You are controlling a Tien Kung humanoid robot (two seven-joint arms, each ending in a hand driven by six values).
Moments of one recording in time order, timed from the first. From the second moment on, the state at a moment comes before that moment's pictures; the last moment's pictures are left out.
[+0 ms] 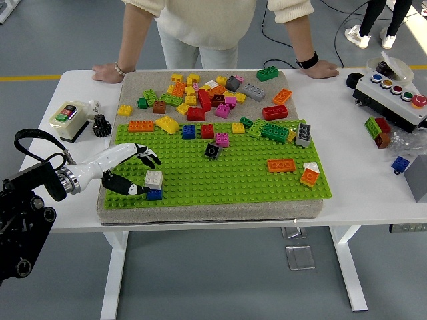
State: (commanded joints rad) left arm -0.38 0.17 -1.44 -1.13 2.25 -0.42 -0.40; right arm 0.13 -0.13 1.42 0.18 -0.51 -0.18 -0.01
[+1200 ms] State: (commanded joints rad) left arm -0.26 0.22 -1.46 -1.30 2.18 -0.44 -0.41; right arm 0.13 -0.13 1.43 0.18 -0.51 -0.17 -0.02
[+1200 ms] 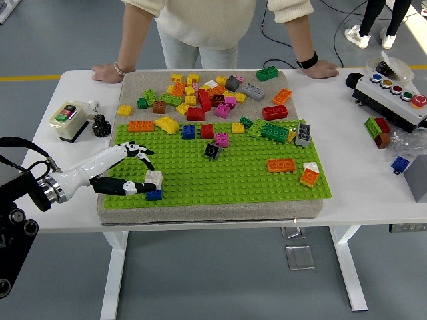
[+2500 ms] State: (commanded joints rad) left arm -0.30 0.20 -1.45 -1.19 2.23 -0.42 -0.40; right arm 0.13 -0.13 1.42 0.18 -0.50 -0.17 -0.02
